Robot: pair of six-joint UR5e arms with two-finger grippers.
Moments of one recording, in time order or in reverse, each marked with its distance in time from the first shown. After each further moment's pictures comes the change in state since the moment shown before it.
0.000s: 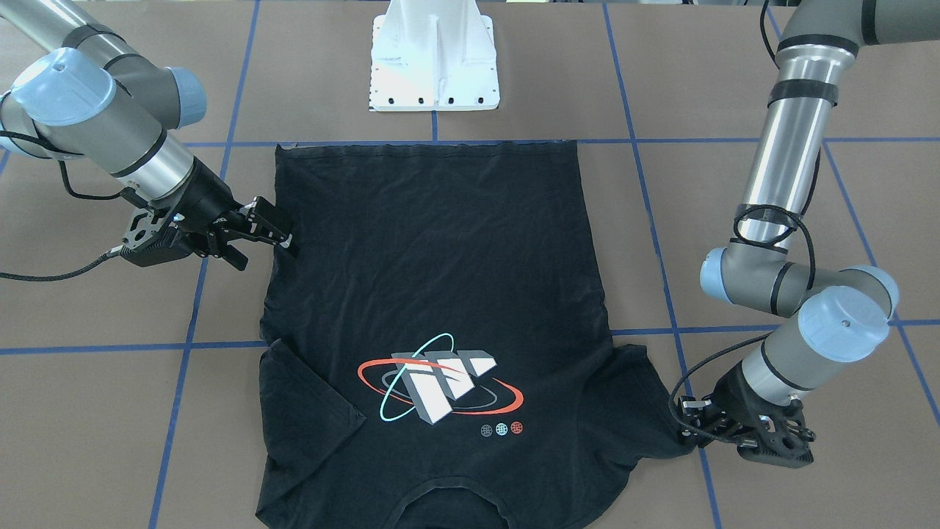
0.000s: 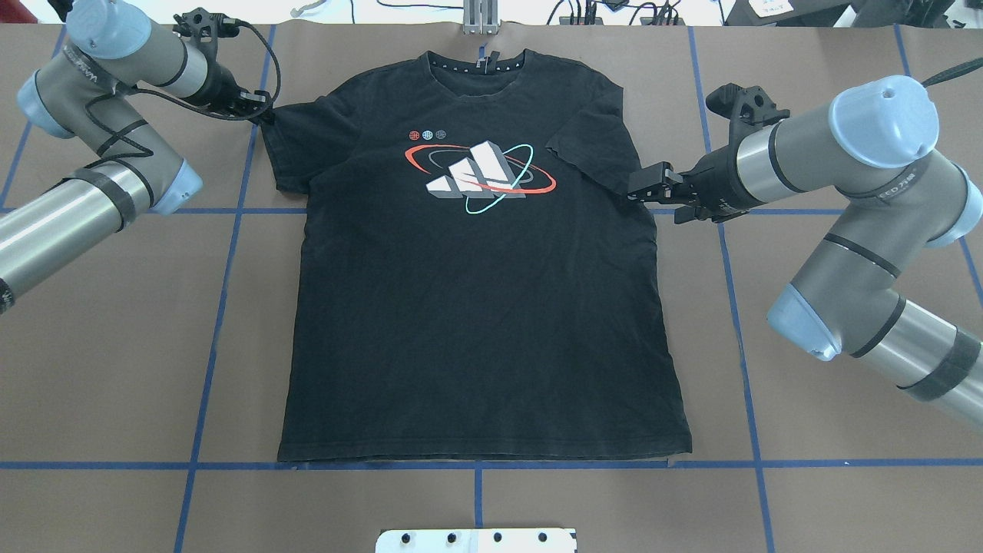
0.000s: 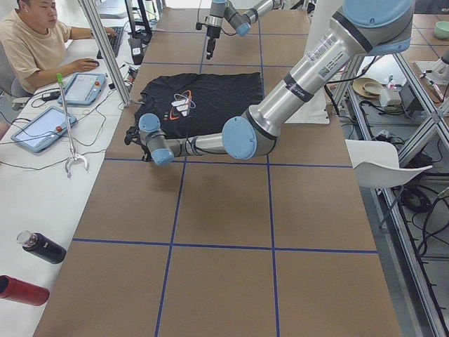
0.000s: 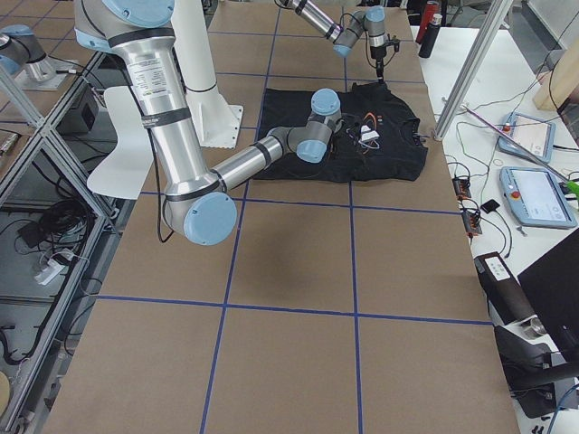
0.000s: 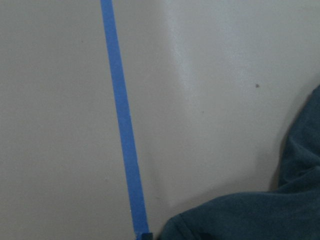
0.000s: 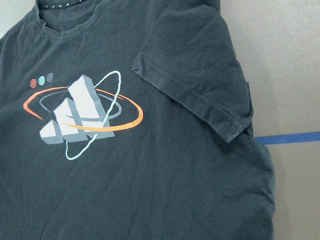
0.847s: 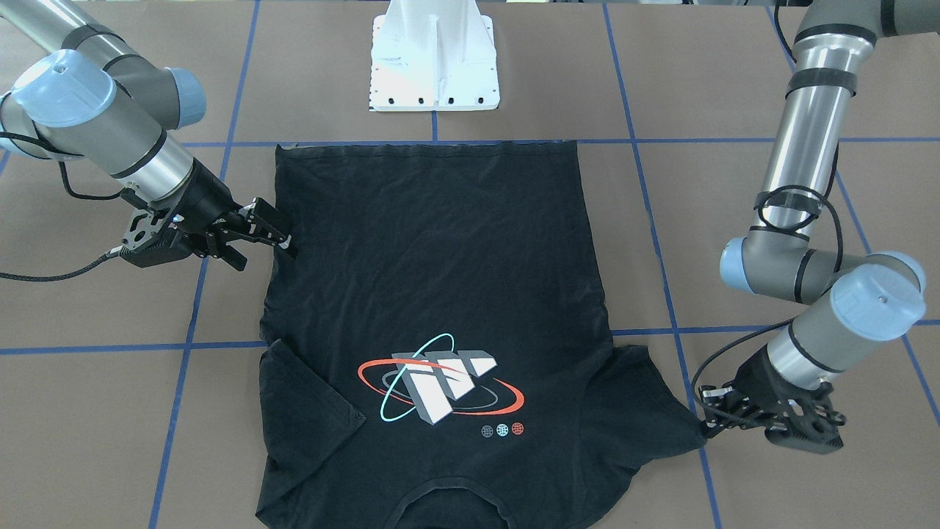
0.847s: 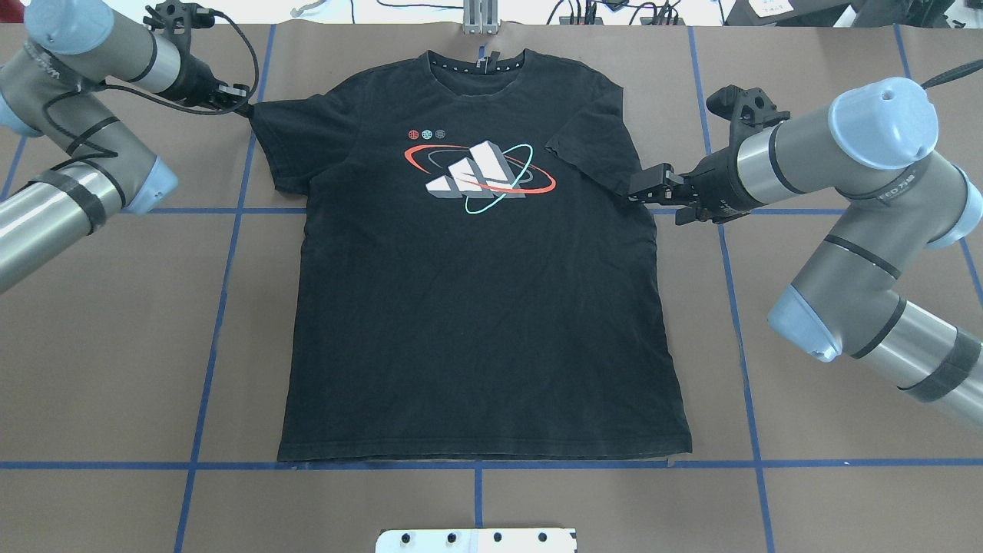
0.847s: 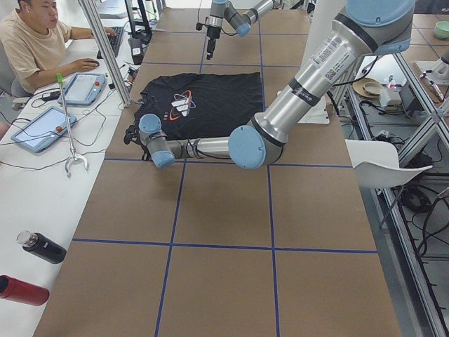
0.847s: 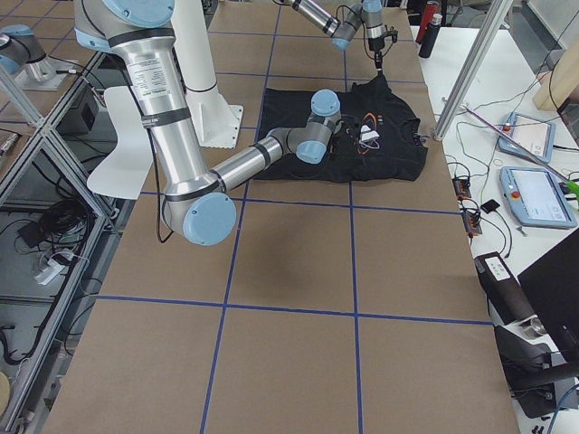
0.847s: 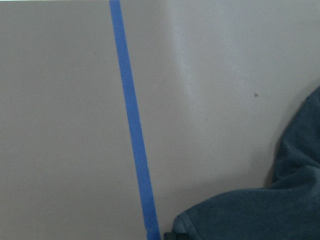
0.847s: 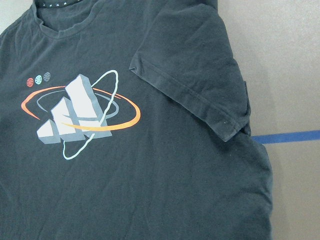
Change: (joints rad) left arm -0.031 0.119 -0.198 0.006 -0.030 -0.027; right arm -0.002 -0.003 0.000 0.000 -0.001 0.000
